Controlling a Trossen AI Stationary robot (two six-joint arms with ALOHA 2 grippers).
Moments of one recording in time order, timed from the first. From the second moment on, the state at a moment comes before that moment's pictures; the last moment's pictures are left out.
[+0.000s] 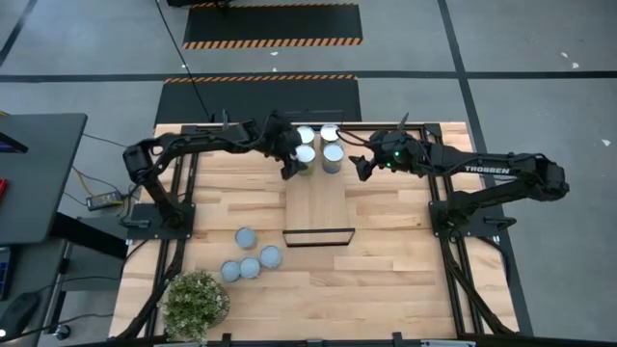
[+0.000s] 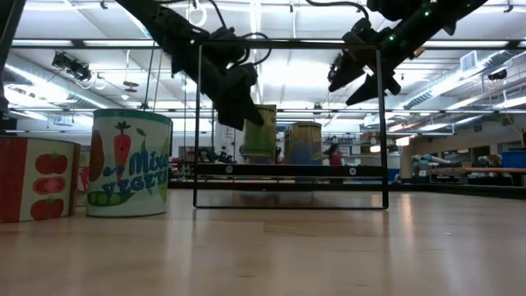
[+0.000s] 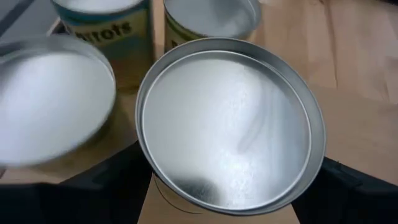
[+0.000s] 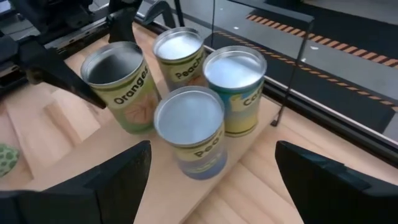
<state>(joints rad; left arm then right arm) 0.49 1.71 1.17 -0.24 0.29 0.11 -0.31 1.10 0.78 -0.25 0.29 0.39</state>
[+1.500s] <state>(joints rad) 0.46 1.76 1.28 -0.44 0.24 0.14 -0.33 1.10 0.78 -0.20 0.29 0.37</state>
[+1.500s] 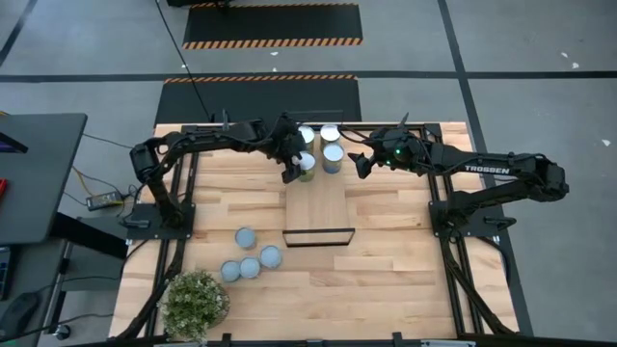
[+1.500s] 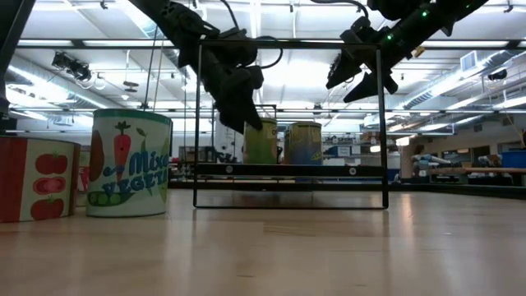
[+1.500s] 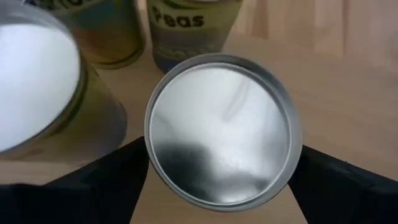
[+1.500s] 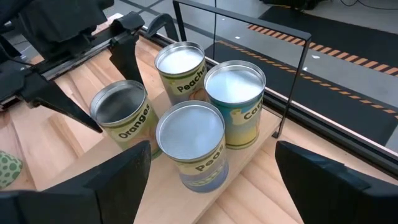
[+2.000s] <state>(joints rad) 0.47 1.76 1.29 -0.51 0.14 0.08 -0.33 1.10 0.78 -0.20 0.29 0.37</state>
